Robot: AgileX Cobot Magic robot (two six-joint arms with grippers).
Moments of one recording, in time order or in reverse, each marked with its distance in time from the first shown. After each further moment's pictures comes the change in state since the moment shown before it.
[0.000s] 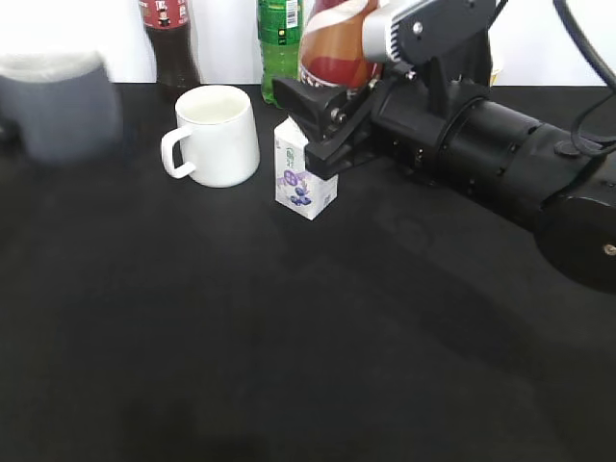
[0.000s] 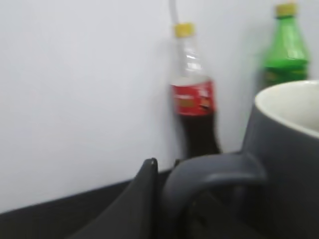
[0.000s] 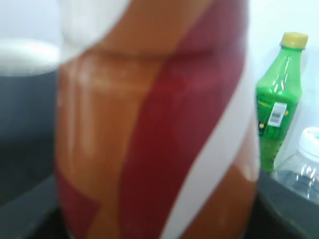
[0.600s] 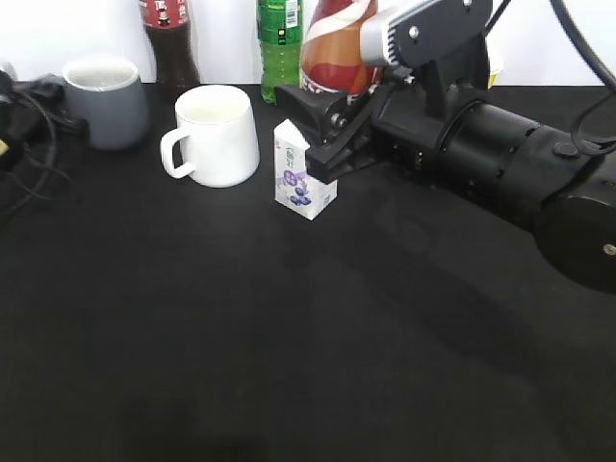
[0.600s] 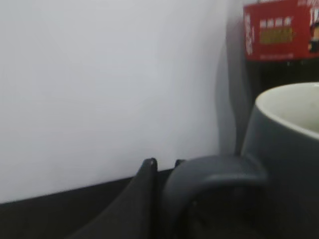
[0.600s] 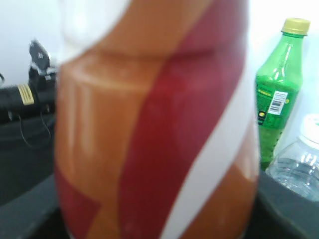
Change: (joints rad) left arm 0.034 0.671 -0.578 -0.019 -0.068 0.006; right arm 0.000 0.000 0.000 0.009 0.025 0.002
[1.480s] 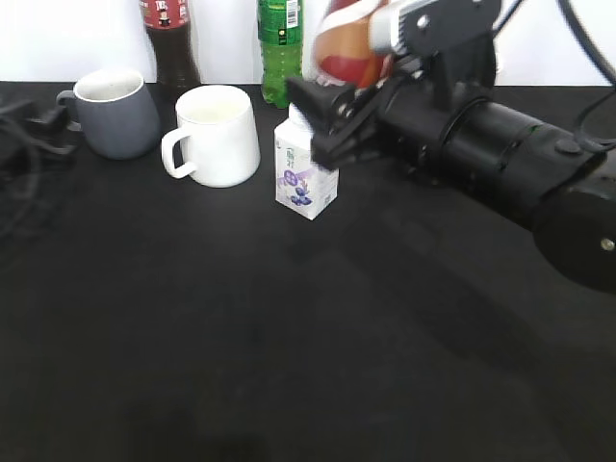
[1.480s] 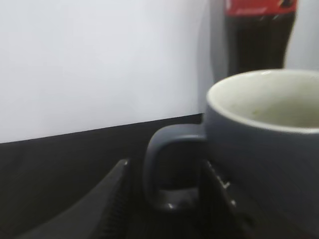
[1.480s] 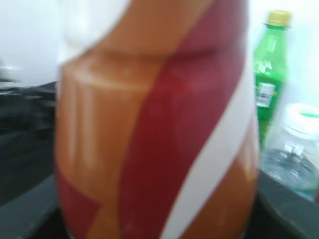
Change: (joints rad) left arm -0.015 -0.190 0.304 -0.028 -0.021 -0.021; right arm 0.000 0.000 0.000 0.087 0.007 -0.001
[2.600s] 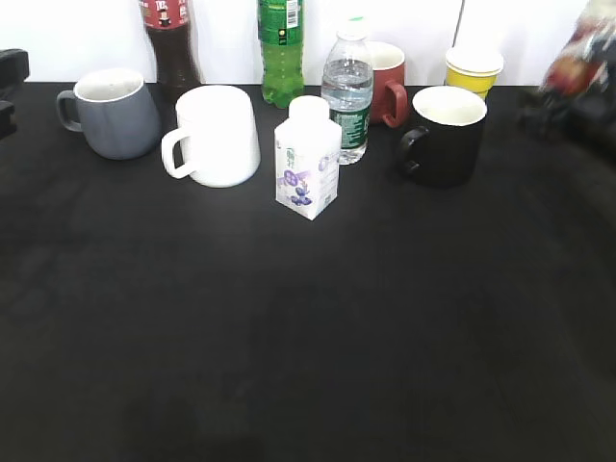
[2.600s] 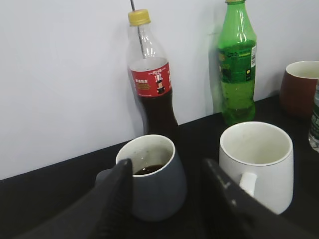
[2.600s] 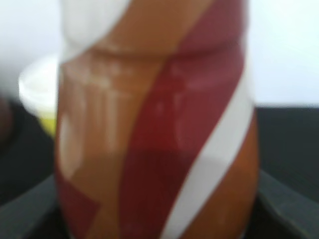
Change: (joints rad) left arm -0.219 -0.859 0.227 0.003 0.742 -0.024; right arm -0.663 0.390 -0.210 -0.085 -0.008 0.091
